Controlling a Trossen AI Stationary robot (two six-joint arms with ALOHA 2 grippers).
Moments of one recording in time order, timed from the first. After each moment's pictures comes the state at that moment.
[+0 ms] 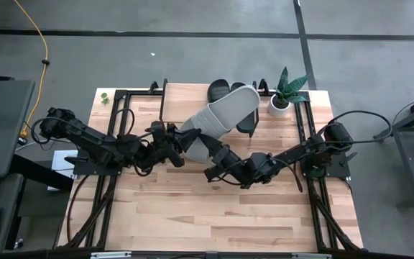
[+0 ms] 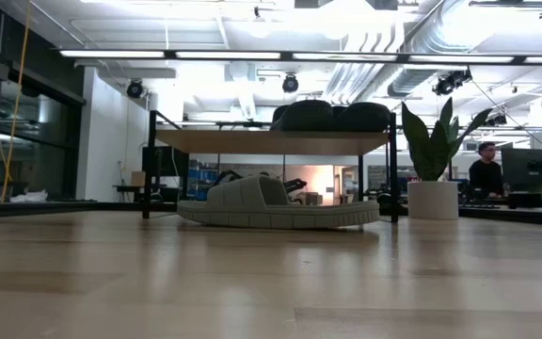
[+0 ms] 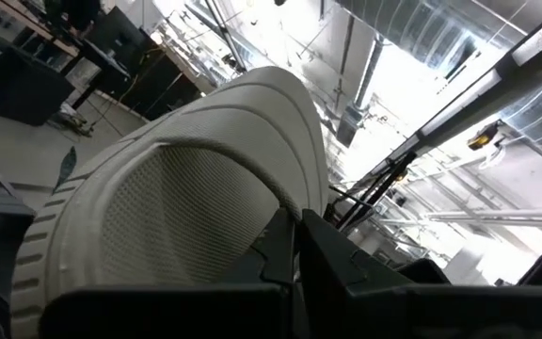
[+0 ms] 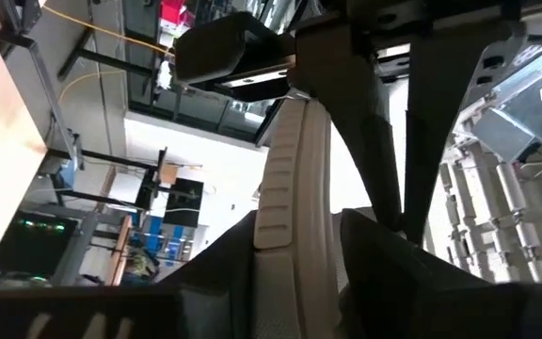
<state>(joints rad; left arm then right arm) -0.25 1.35 0.92 0.86 -0.75 -0.46 0.35 1.78 1.24 1.01 0.99 -2.26</state>
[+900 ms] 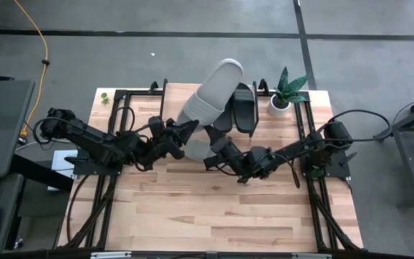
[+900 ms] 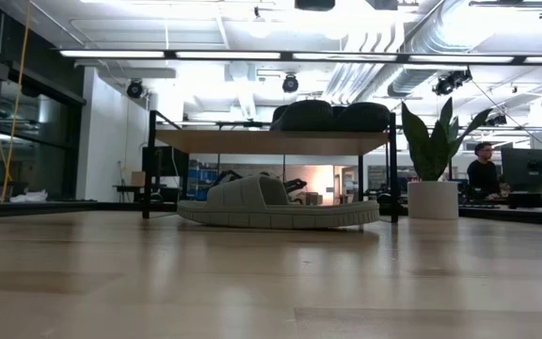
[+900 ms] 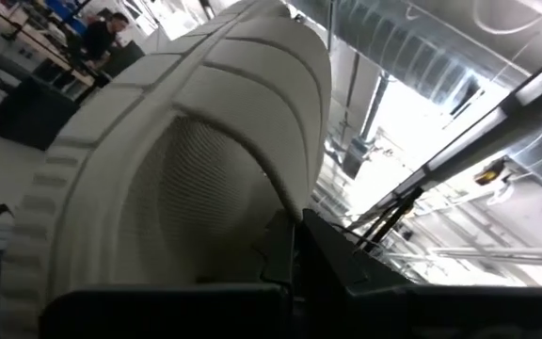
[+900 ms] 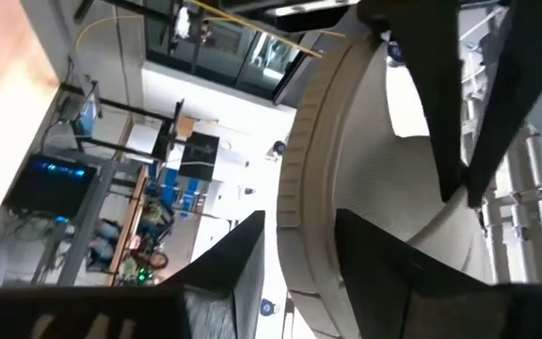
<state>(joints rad) -0.21 1.36 0.92 0.95 -0.77 -0.43 0.30 1.78 1.23 1.05 1.08 -2.34</state>
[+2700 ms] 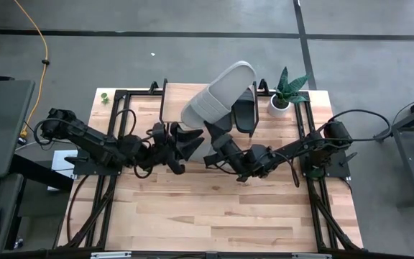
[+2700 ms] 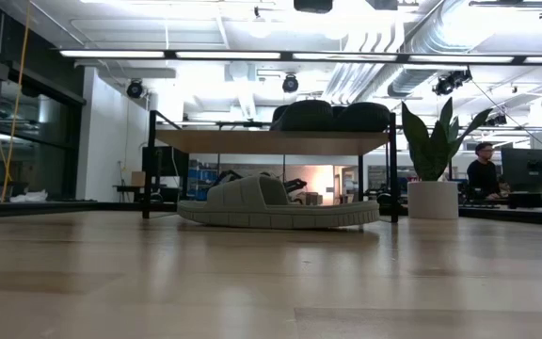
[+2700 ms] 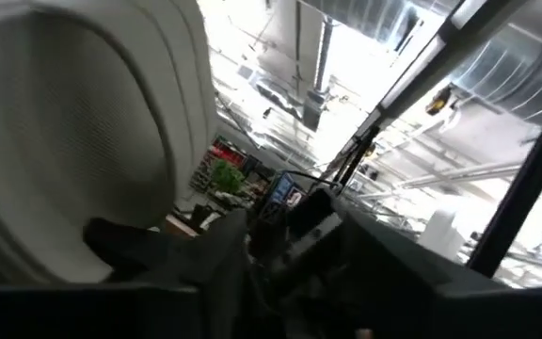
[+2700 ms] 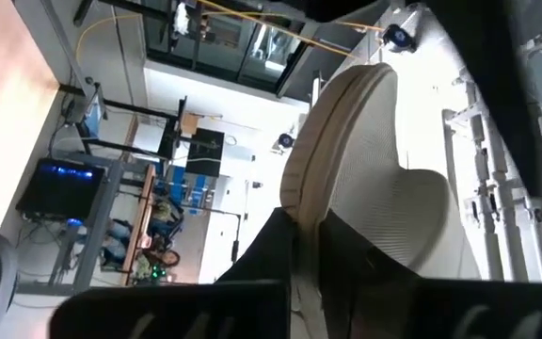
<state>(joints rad) -0.21 1.37 0.92 0.91 -0.61 -0.32 0.30 1.78 1.24 1.07 1.09 -2.30</state>
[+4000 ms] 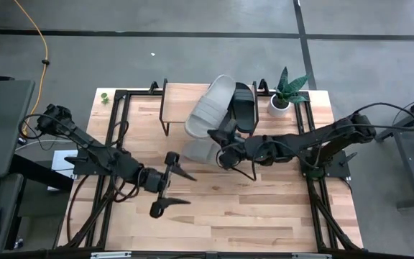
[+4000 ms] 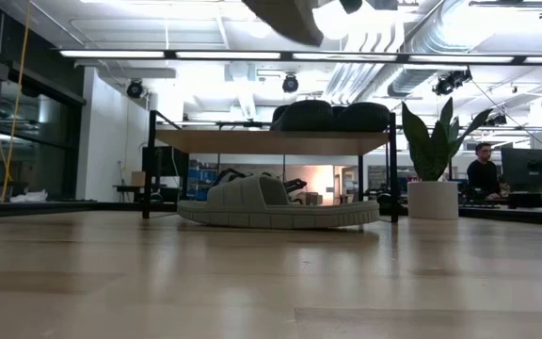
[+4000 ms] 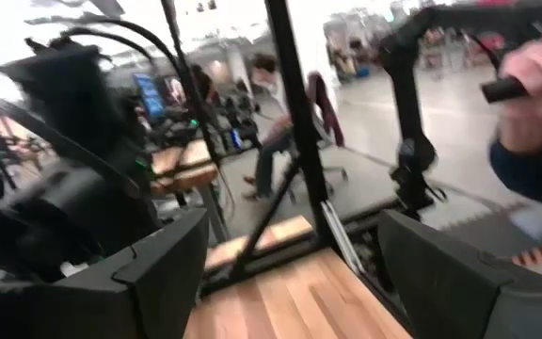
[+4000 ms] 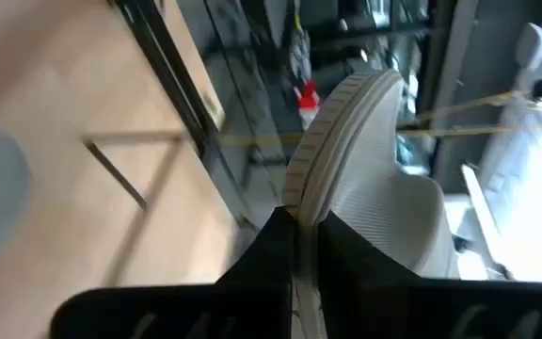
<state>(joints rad) -0.44 1.27 0.92 0.40 -0.27 0.27 0.25 1.49 1.24 0.04 0.71 -1.27</state>
